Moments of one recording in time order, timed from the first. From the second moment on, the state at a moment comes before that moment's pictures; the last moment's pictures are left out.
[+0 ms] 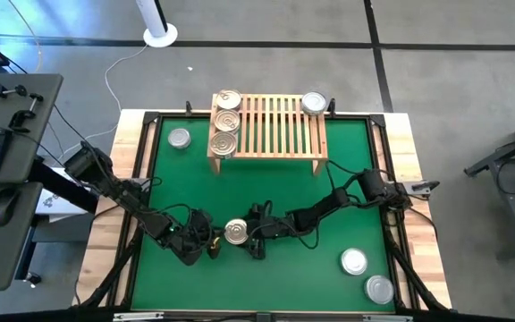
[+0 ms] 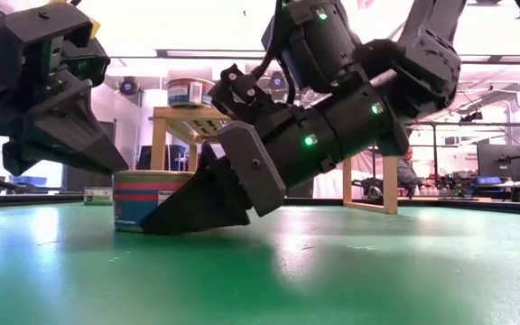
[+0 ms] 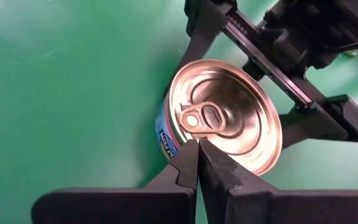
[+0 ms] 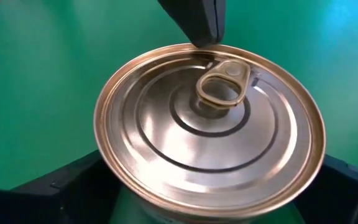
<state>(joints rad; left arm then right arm) -0.64 1.62 0.62 0.02 -0.73 -1.28 0.26 2.25 1.13 0.66 0.21 0.09</state>
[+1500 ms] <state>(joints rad) -0.71 1.55 0.62 -0.17 -0.88 -1.32 -0.35 1.68 1.38 -0.11 0.10 -0.04</state>
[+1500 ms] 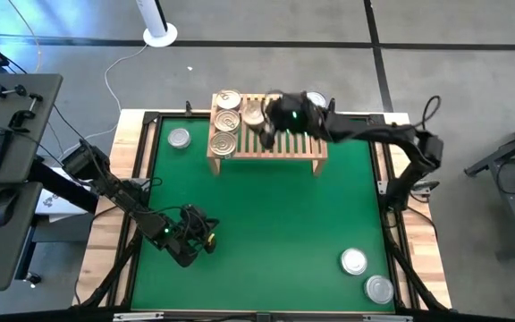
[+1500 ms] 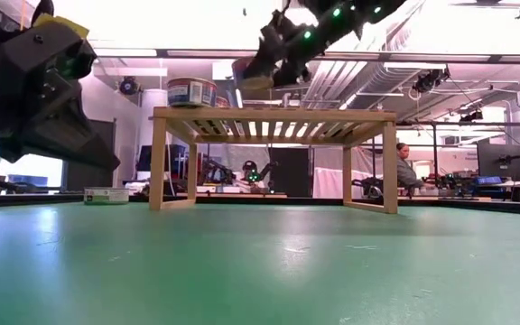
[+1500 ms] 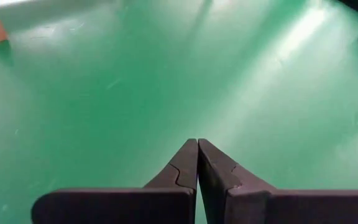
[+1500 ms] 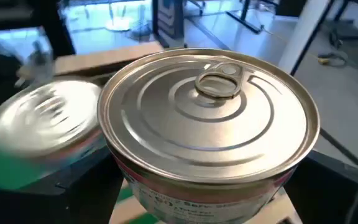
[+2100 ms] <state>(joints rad) -0.71 1.55 0.62 -0.15 -0.90 -1.31 -0.51 1.90 1.55 -0.27 0.01 -0.03</state>
